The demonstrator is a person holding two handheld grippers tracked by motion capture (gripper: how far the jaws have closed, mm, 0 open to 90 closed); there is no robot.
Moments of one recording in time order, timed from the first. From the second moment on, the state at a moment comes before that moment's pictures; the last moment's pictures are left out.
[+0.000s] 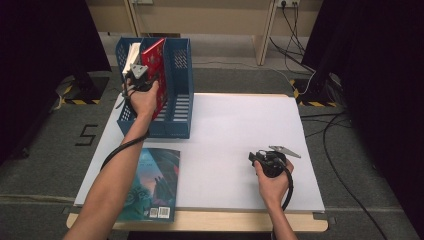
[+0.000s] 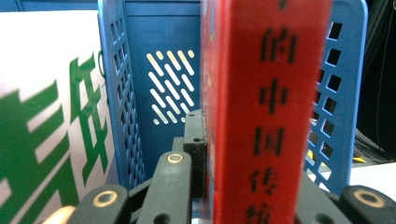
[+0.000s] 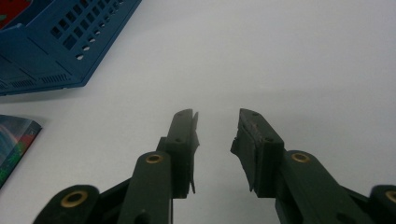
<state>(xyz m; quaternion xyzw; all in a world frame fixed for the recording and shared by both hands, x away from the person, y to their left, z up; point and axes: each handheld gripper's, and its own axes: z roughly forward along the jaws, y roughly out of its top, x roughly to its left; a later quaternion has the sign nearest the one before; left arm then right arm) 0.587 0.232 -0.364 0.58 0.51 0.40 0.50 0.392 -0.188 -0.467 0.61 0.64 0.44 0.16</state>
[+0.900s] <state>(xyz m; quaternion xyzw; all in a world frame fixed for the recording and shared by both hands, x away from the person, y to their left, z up) 0.590 0.228 -0.383 0.59 0.52 0.39 0.47 0.392 -0.185 -0.469 0.60 0.64 0.44 0.15</state>
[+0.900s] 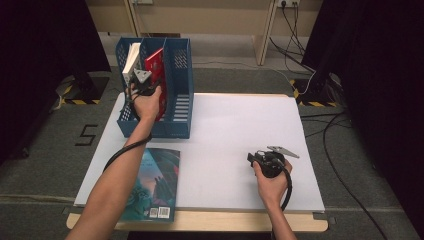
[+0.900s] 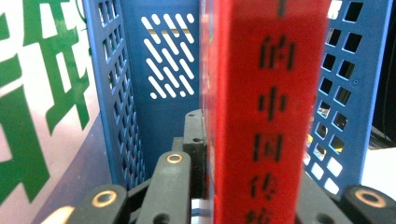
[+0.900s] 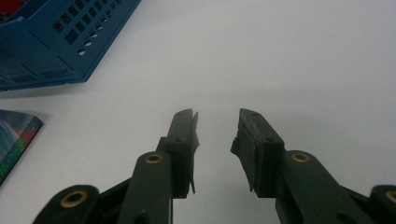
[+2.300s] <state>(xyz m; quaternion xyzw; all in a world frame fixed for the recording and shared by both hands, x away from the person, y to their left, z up) 0.531 0.239 -0.384 0.62 0.49 0.39 0.47 0.389 -0.178 -0.470 0.60 0.65 0.44 0.15</state>
